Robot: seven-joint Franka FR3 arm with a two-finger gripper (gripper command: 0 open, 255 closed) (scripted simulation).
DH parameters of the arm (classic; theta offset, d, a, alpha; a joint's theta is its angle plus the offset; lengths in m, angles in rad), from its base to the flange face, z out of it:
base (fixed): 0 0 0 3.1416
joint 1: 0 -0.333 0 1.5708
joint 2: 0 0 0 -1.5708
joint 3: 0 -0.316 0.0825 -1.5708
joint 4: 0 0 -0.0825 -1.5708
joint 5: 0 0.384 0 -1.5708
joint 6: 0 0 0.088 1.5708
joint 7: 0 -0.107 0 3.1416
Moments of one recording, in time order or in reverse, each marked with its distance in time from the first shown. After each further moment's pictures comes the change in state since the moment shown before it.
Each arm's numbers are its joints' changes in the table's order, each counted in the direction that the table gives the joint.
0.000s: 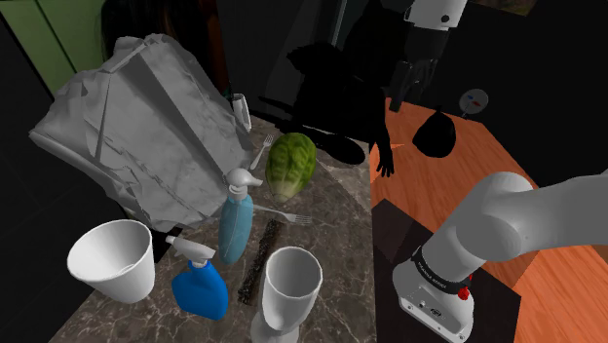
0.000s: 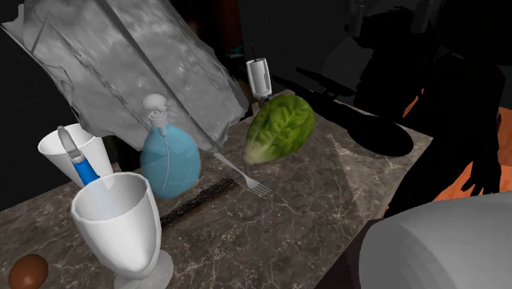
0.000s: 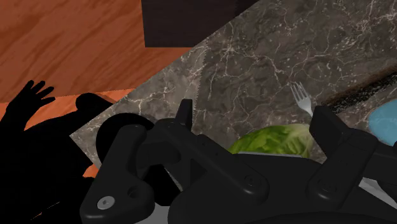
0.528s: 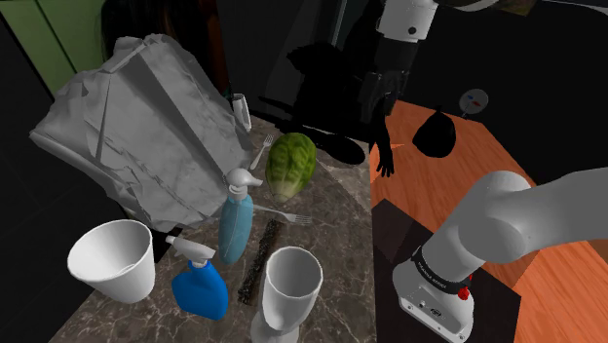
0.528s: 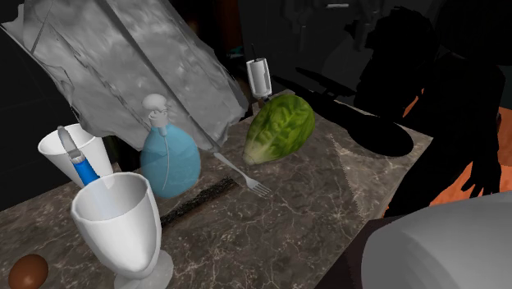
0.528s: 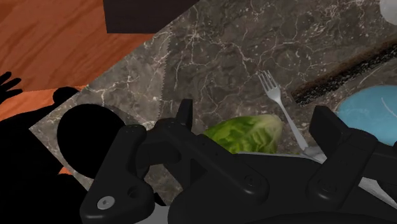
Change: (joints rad) arm -0.050 0.063 -0.089 -0.034 0.105 -0.111 -0.099
